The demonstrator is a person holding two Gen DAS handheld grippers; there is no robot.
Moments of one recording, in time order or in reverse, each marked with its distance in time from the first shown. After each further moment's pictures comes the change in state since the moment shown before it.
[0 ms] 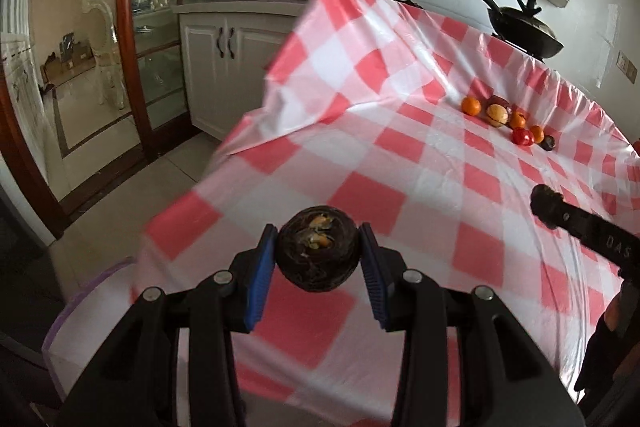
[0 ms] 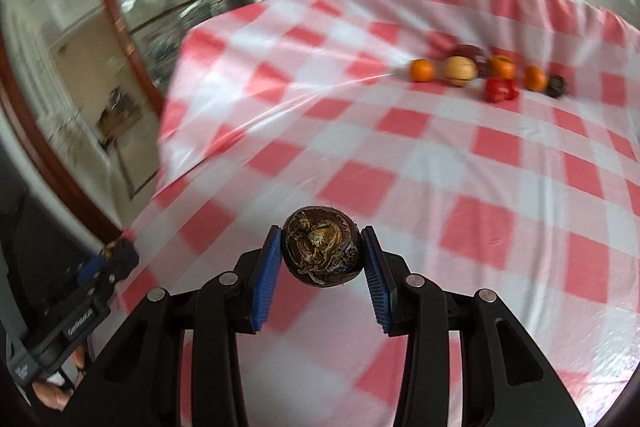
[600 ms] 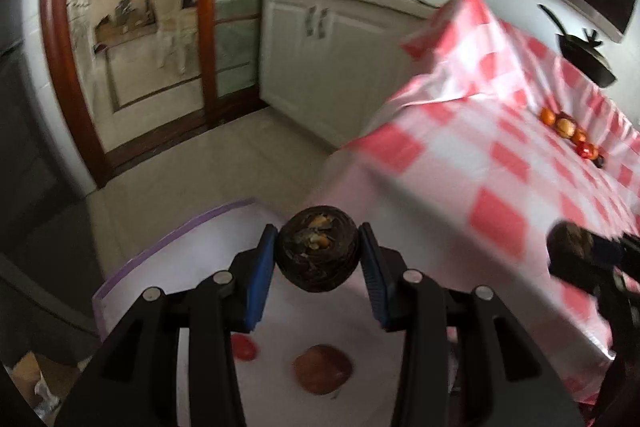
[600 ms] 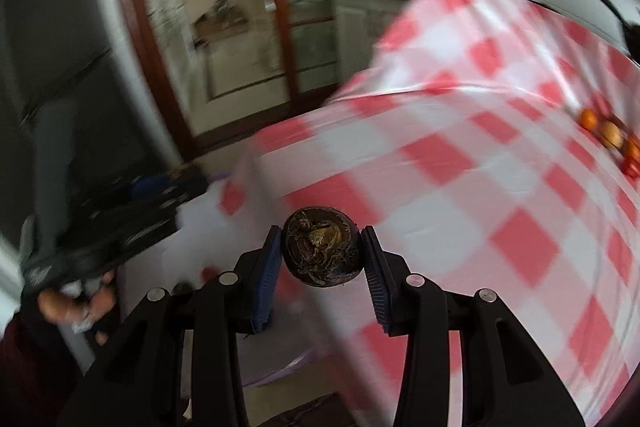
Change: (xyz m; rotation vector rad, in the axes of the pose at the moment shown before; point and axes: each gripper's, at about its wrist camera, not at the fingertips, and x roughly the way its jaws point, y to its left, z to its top) left arm -0.032 0.135 -0.062 -0.163 0.031 0.163; right arm 0.003 0.172 -0.078 -0.449 0.122 0.234
